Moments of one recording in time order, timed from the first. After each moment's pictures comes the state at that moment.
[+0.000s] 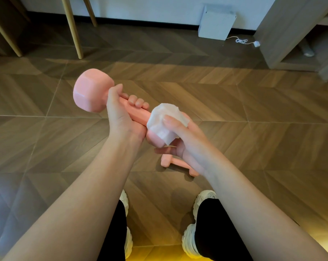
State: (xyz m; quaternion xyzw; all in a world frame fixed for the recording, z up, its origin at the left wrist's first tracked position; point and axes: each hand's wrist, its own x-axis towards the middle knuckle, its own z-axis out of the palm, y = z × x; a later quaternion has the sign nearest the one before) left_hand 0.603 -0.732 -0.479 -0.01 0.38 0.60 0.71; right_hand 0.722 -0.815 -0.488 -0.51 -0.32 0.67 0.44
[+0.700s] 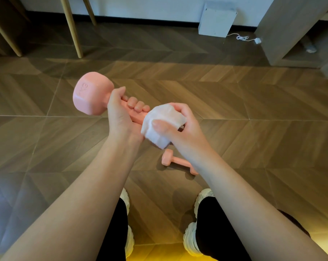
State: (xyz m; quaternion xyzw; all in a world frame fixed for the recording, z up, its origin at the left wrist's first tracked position) left_hand 0.603 -0.735 -0.482 -0.02 0.38 0.58 0.72; right_hand 0.717 -0.816 -0.490 -0.57 -0.42 0.53 0.46
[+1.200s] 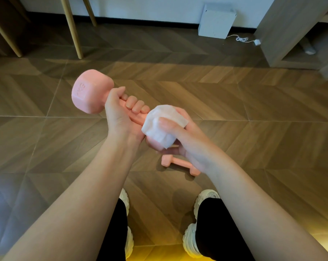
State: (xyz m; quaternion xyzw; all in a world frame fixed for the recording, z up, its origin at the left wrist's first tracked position) left_hand 0.600 -0.735 -0.478 0.00 0.36 0.58 0.73; right_hand 0.727 -0.812 -0.489 -0.54 -0.37 0.65 0.40
